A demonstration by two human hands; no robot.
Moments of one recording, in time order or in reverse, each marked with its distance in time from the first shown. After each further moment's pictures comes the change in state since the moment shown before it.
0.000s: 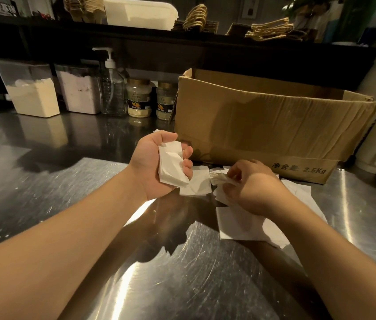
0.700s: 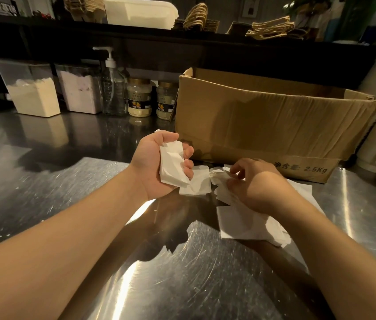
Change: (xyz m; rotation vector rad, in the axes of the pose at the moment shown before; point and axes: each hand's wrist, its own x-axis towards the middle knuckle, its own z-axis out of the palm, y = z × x) left_hand 0.000 -0.002 0.001 0.031 0.027 0.007; right_hand 0.009 0.009 0.000 -0.027 0.034 -0.038
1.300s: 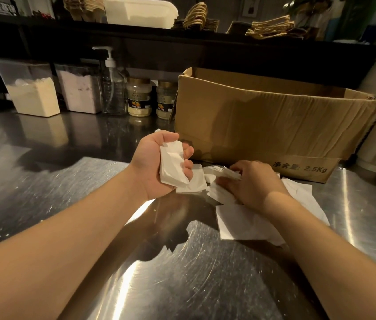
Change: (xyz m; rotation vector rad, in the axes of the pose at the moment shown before) left_hand 0.001 0.000 -0.002 -0.015 -0.014 0.008; right_hand 0.008 0.004 0.015 -0.027 0.095 -0.010
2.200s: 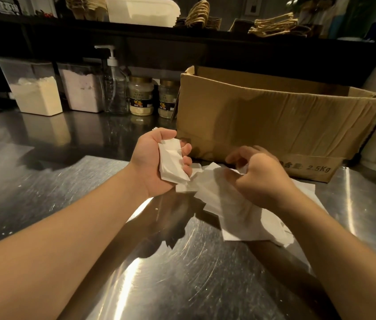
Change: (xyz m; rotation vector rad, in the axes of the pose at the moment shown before) left_hand 0.001 0.003 -0.004 -0.048 0.043 0.018; right_hand -0.012 -0.011 -0.018 0.243 0.028 -0.066
